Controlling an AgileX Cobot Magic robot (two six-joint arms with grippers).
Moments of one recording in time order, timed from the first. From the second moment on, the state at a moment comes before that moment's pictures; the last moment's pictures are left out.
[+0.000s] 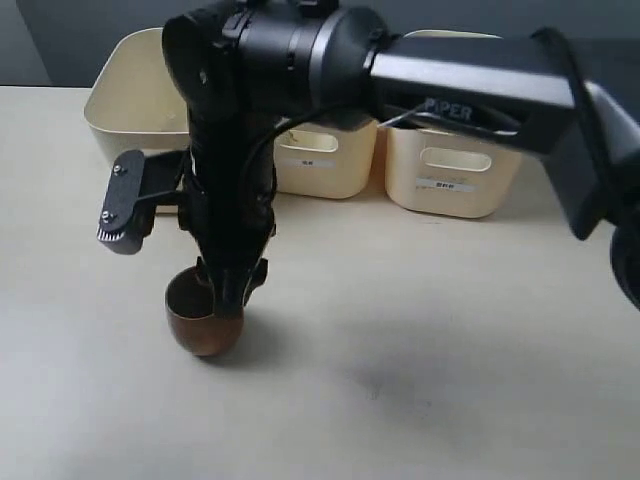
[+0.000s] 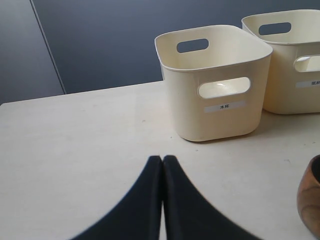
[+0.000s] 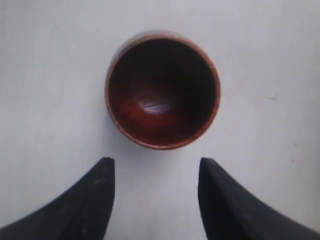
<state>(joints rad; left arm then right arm) -0.07 0.00 0.00 -0.02 0.24 0.12 0.91 2.13 -1.82 0.09 1.22 -0.79</state>
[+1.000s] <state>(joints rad) -0.07 0.00 0.00 -0.02 0.24 0.12 0.98 2.24 -1.82 0.11 1.12 -0.86</state>
